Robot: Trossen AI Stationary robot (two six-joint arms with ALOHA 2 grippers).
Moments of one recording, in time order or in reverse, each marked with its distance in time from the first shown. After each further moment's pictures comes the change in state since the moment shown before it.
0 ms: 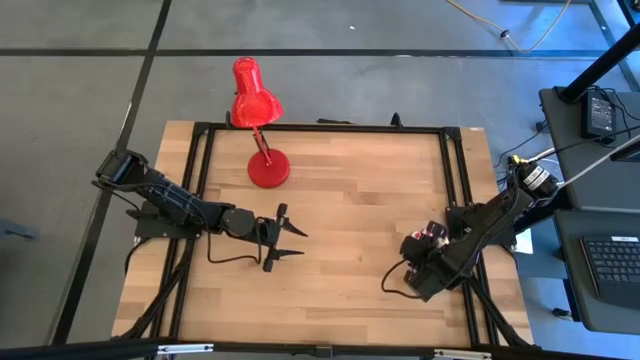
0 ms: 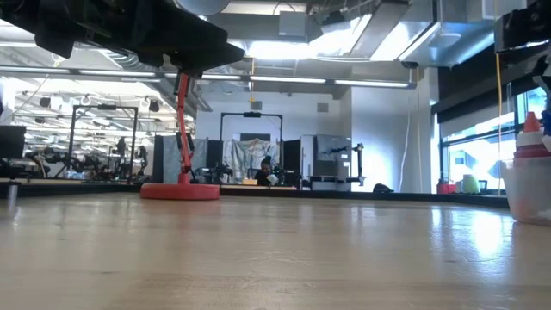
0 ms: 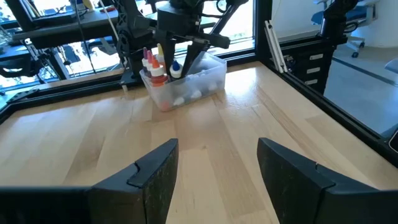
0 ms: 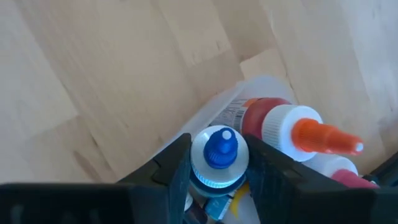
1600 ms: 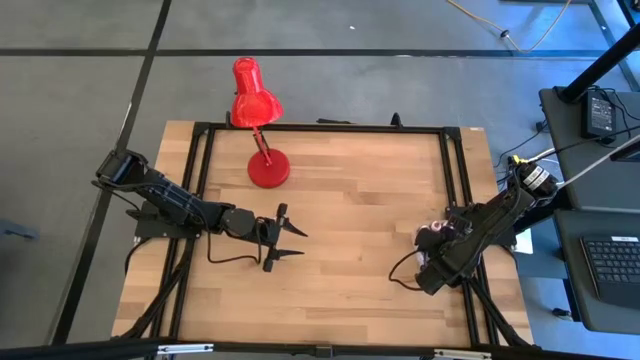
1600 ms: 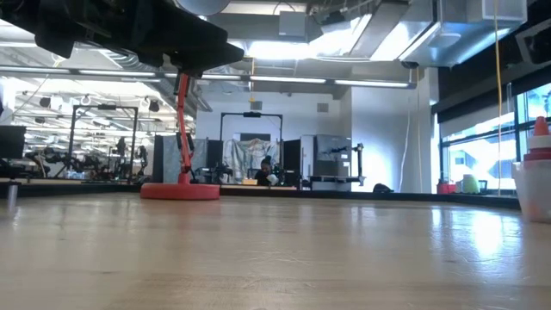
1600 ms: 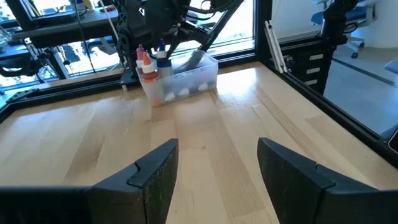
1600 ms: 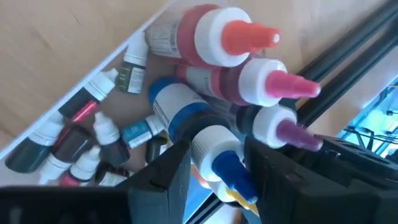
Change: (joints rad) left arm 0.000 0.000 0.000 0.000 0.000 -0.003; right arm 0.000 0.001 0.047 -0.366 -0.210 0.084
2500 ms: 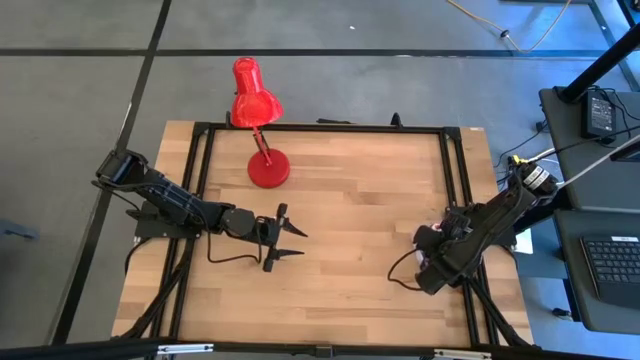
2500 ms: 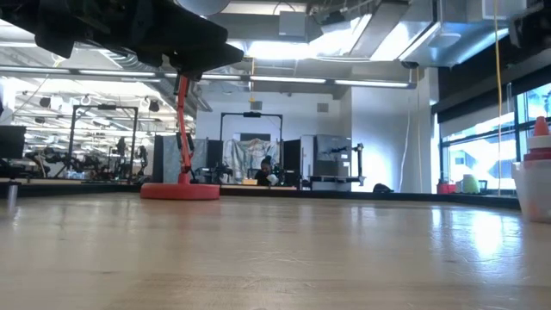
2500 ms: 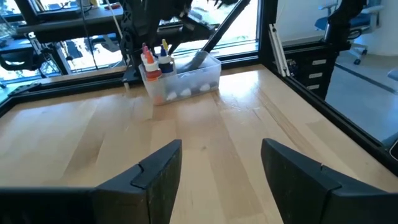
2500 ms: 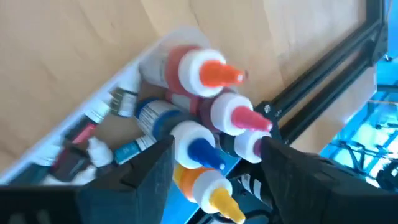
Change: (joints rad) left arm 0.000 0.000 0.000 0.000 0.000 -0.042; right arm -0.002 0.000 0.043 -0.049 0.092 -0.001
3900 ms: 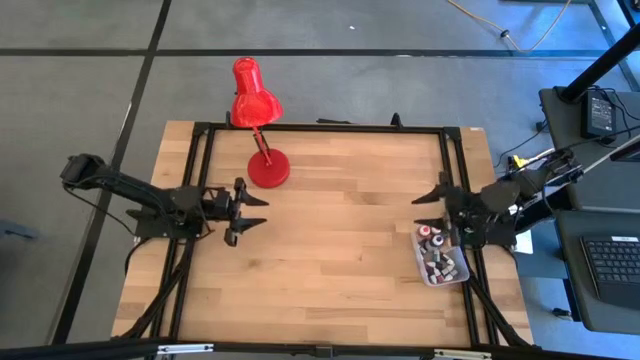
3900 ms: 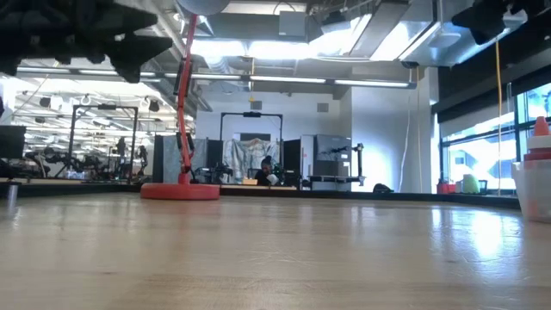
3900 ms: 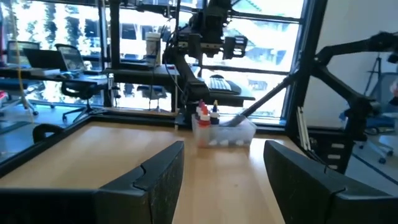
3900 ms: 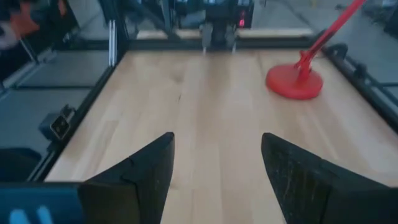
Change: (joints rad) left arm 0.079 -0.706 -0.386 -0.020 -0.070 -0.133; right arm -0.279 -1.032 -0.396 1.023 0.171 -1.102
